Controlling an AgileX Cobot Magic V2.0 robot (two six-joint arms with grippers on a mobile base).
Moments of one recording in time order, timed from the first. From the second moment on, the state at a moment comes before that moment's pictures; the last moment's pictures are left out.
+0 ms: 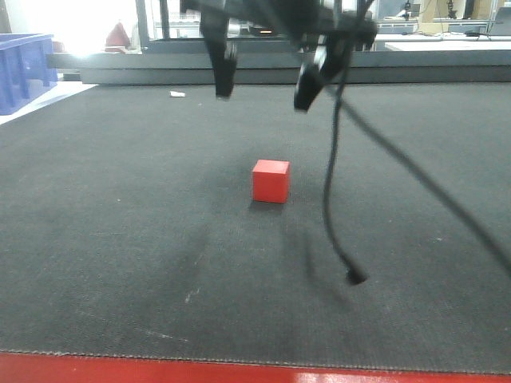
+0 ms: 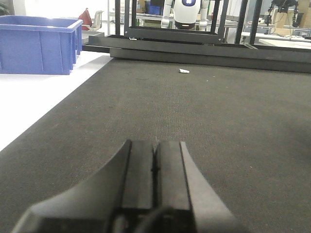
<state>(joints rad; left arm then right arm) -0.07 -0.01 0.03 0.00 0.01 -0.04 0.64 1.93 -1.73 -0.17 0.95 0.85</state>
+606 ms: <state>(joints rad) -0.07 -0.01 0.03 0.00 0.01 -0.04 0.62 2.10 -1.75 -0.20 0.97 0.88</state>
